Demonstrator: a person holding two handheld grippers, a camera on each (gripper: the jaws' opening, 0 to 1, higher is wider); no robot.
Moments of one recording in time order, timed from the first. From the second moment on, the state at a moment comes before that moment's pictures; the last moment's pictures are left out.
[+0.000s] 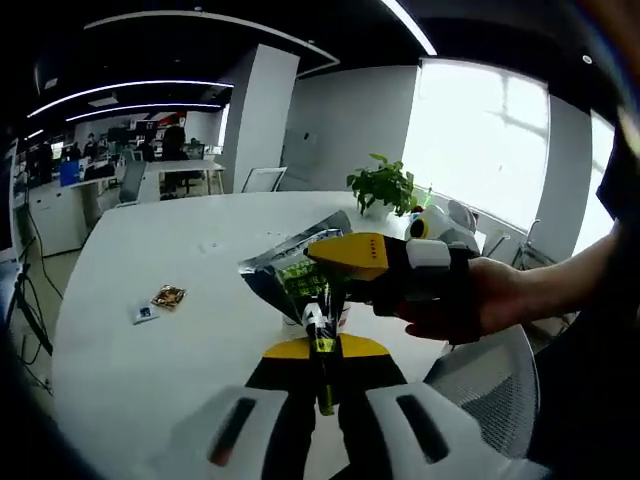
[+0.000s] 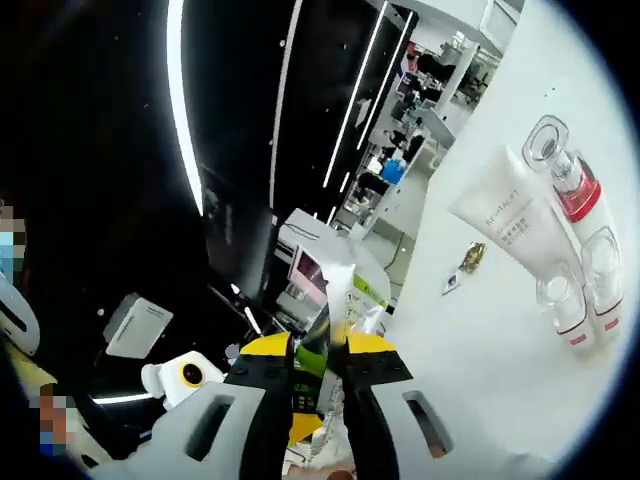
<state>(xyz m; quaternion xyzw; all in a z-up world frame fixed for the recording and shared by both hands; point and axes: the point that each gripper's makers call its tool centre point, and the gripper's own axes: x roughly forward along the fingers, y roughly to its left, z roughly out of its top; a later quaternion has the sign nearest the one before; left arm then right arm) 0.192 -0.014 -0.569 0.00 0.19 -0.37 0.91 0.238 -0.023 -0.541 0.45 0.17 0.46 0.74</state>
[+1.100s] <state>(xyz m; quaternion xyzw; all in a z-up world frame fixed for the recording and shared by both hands) 0.194 -0.021 -0.498 -0.16 0.16 -0.50 0.84 0.211 -0.035 -0.456 0.44 0.12 0.61 0.64</state>
